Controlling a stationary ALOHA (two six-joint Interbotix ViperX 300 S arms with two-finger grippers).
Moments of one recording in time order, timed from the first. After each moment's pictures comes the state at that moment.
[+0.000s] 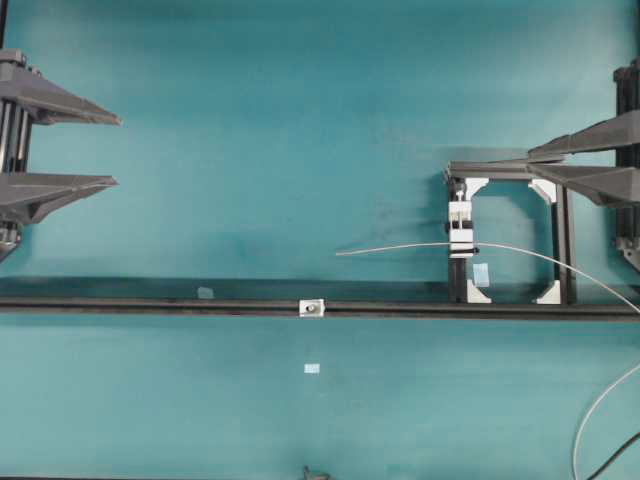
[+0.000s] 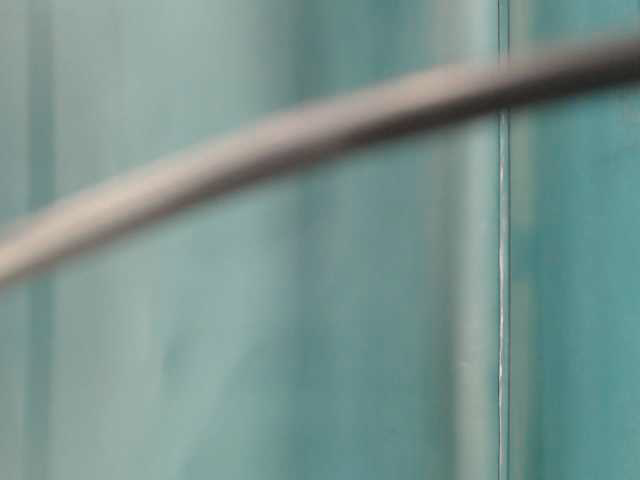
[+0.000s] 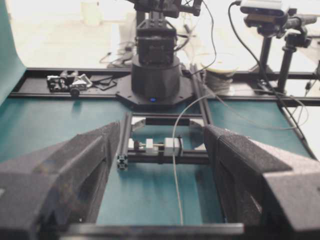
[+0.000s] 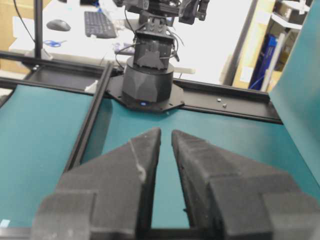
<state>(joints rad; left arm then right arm) 0.00 -0.96 1.17 0.00 -0.30 0.00 0.00 -0.96 1.17 0.00 -0.30 0.00</state>
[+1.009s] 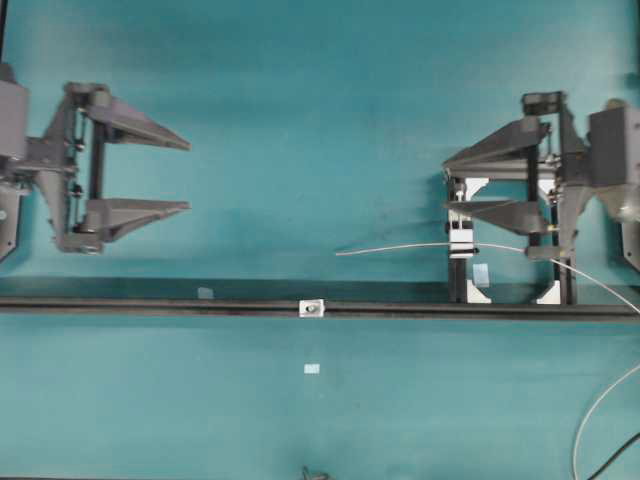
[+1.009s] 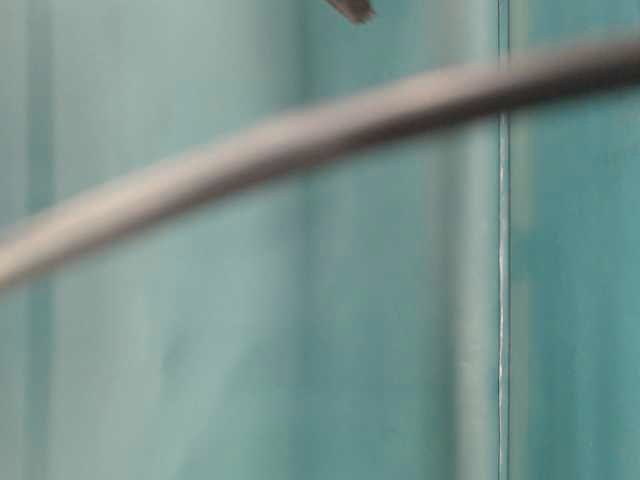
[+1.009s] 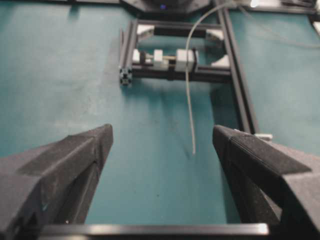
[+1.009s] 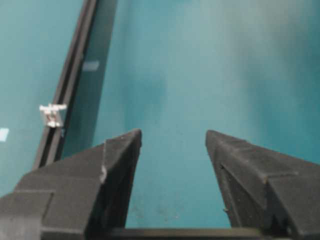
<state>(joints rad) 0.01 -0.57 1.18 -0.04 -0.44 0.01 -0.01 -0.54 1.12 0.01 -0.30 0.10</state>
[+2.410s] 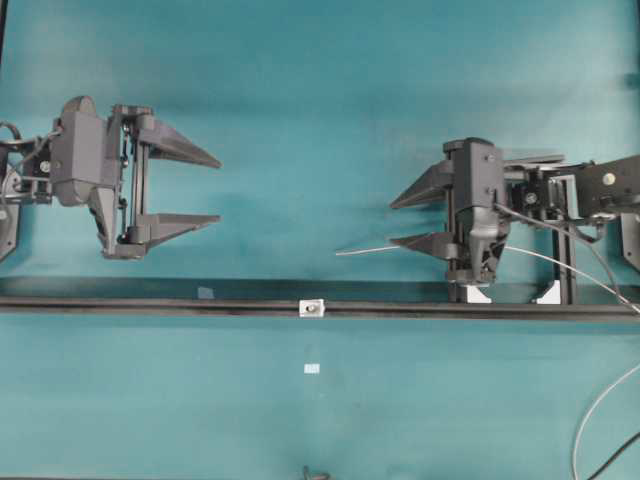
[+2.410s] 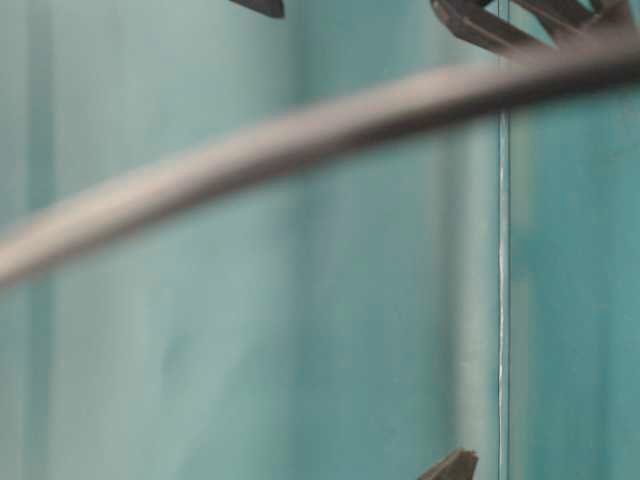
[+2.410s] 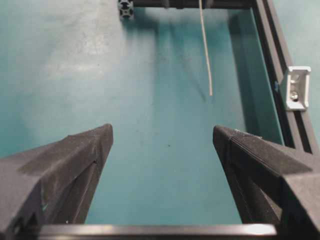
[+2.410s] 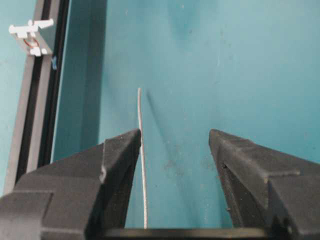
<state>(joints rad) 0.01 -0.31 1.18 -0.04 -0.55 0.05 0.04 -0.10 0.99 0.01 -0.32 0.25</state>
